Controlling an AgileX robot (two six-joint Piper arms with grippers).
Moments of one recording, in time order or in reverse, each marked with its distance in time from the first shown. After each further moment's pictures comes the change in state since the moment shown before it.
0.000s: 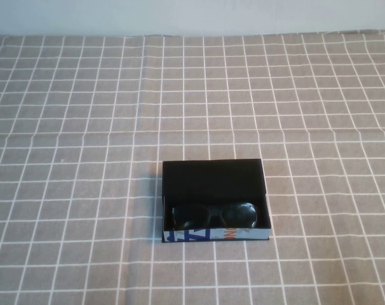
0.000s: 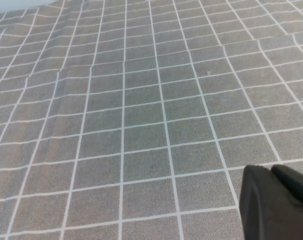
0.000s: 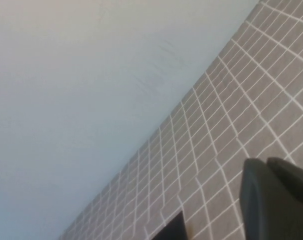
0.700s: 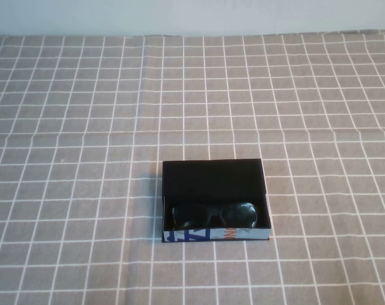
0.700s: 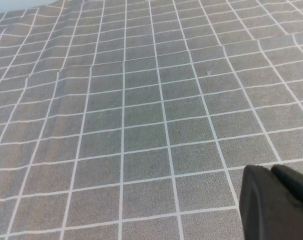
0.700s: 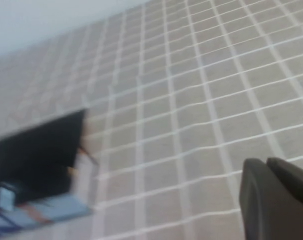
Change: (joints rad) right arm 0.000 0.000 0.000 -0.556 0.223 0.000; left arm 0.000 0.000 0.000 0.000 0.000 0.000
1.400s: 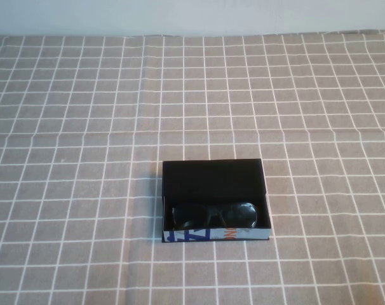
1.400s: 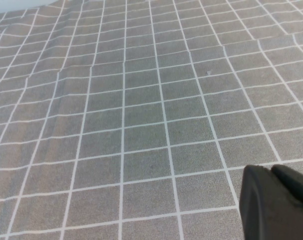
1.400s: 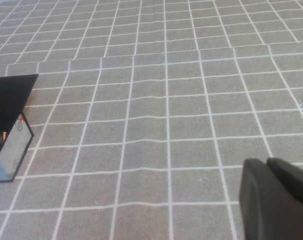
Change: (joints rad) right arm 0.000 0.000 0.000 -0.278 0.011 0.000; left arm 0.000 0.000 0.000 0.000 0.000 0.000
